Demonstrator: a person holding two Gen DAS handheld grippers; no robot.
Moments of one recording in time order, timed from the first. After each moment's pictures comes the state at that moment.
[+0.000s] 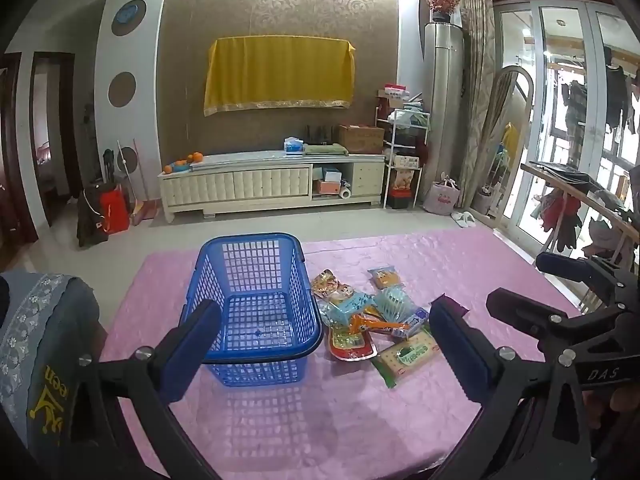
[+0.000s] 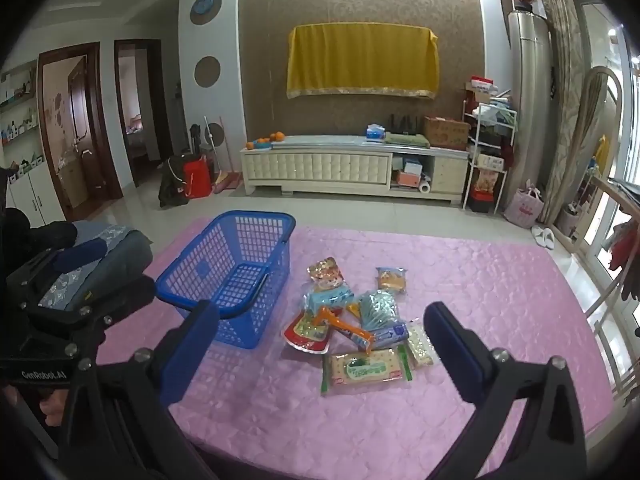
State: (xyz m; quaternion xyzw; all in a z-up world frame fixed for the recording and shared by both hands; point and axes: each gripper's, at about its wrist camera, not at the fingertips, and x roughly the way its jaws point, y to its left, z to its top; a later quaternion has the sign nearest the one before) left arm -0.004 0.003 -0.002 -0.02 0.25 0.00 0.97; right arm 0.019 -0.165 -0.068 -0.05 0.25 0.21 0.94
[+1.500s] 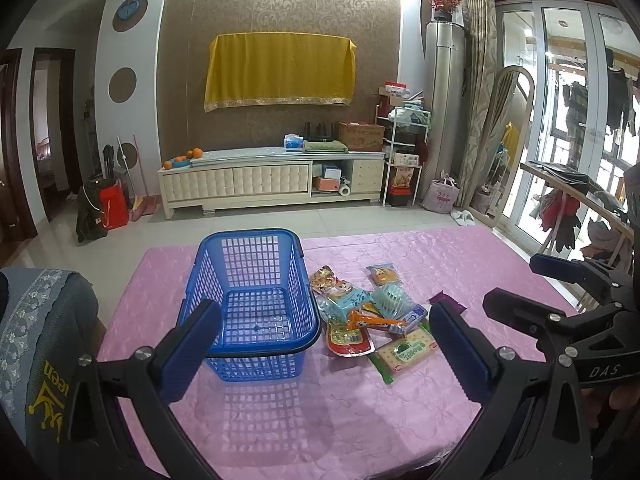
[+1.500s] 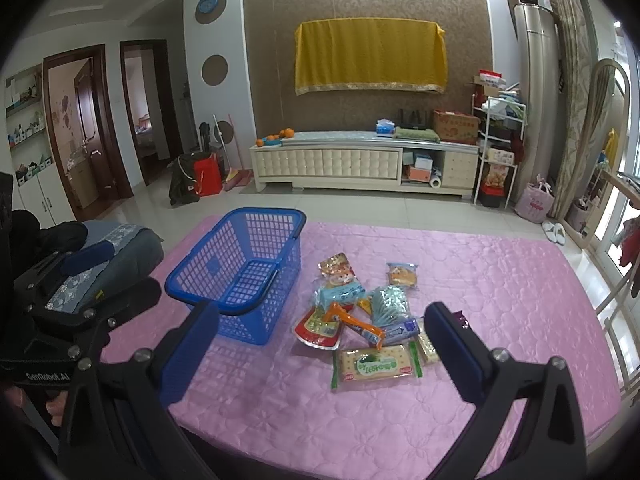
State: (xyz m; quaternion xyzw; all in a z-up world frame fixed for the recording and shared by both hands) left arm -0.006 0.002 0.001 -0.03 0.25 -0.01 0.97; right arm 0.023 -0.167 -0.073 -0.04 0.26 0.23 0.93
